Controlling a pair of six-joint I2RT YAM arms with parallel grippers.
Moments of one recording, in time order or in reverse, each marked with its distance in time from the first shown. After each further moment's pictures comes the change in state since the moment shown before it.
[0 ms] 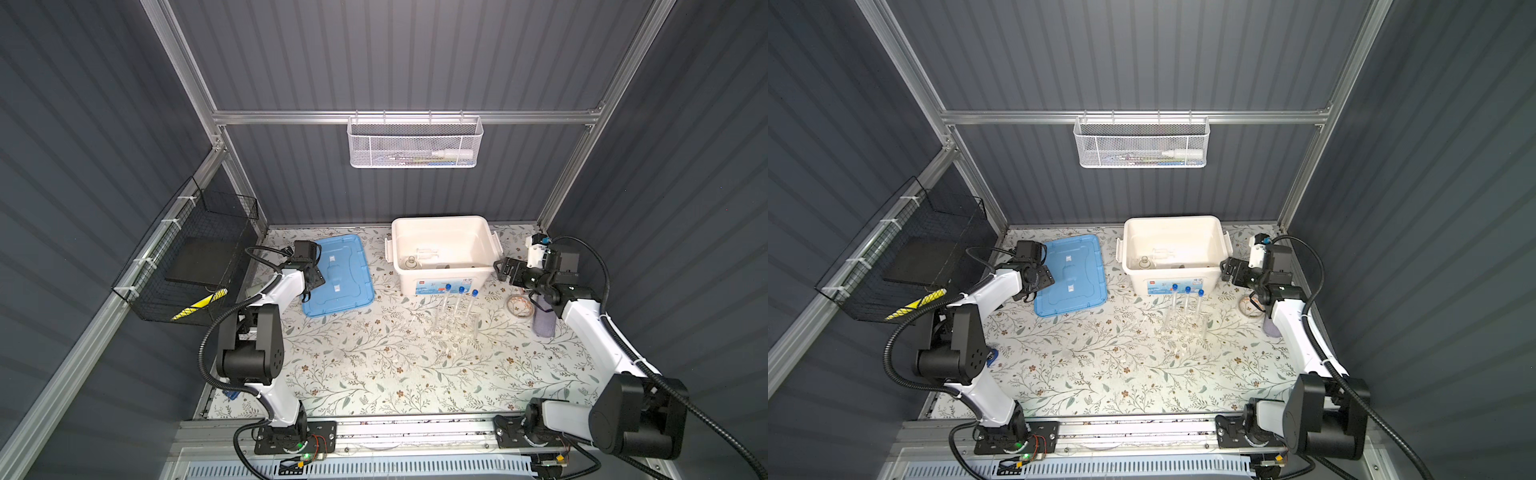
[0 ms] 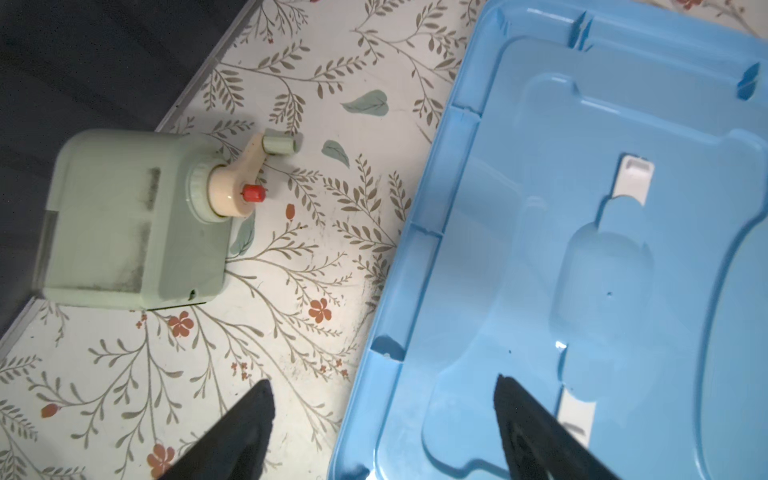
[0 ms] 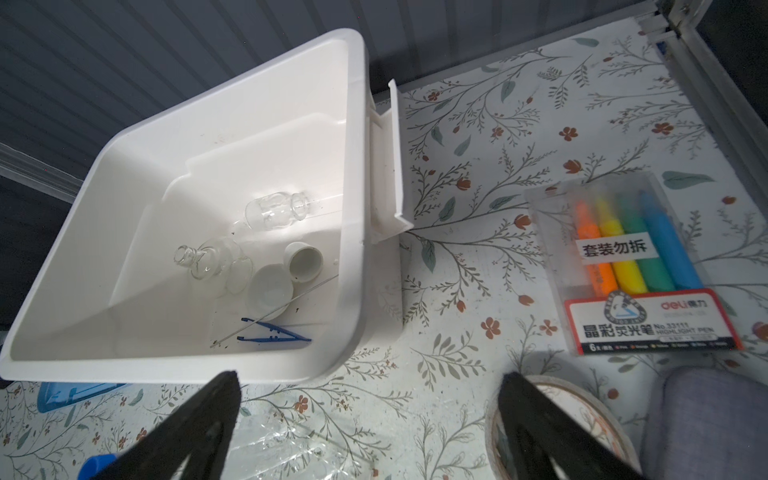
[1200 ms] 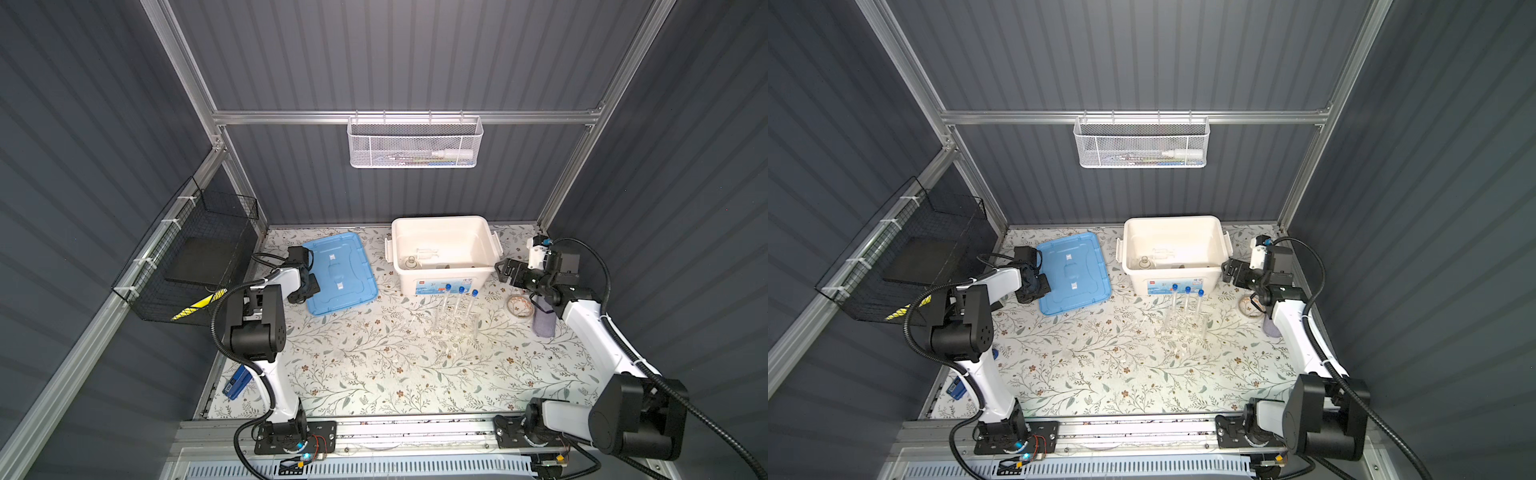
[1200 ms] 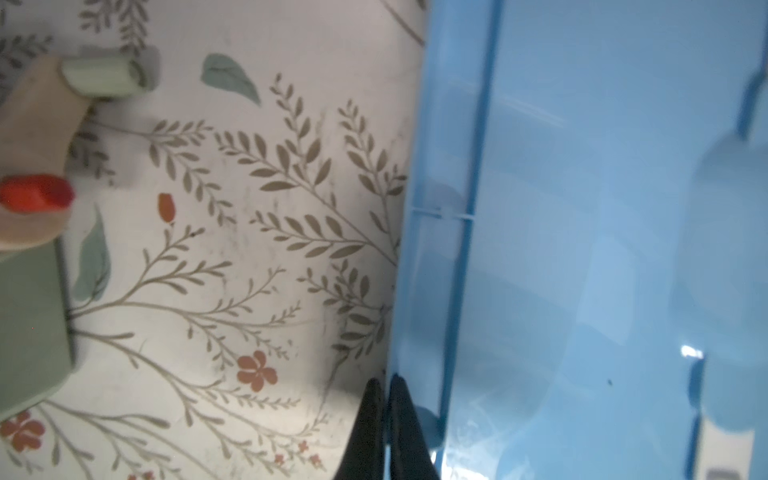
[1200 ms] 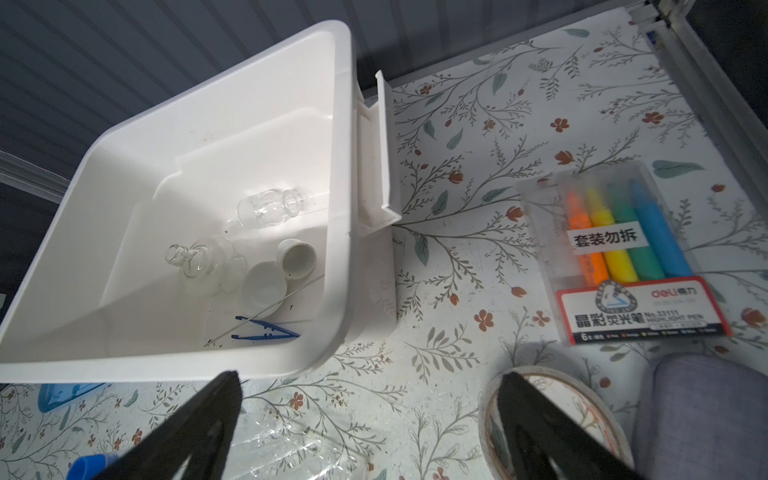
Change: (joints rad) left arm 0.078 0.166 0.034 0.048 0.230 0.171; right arm -0.007 -0.005 -0.003 -0.008 0.007 0.000
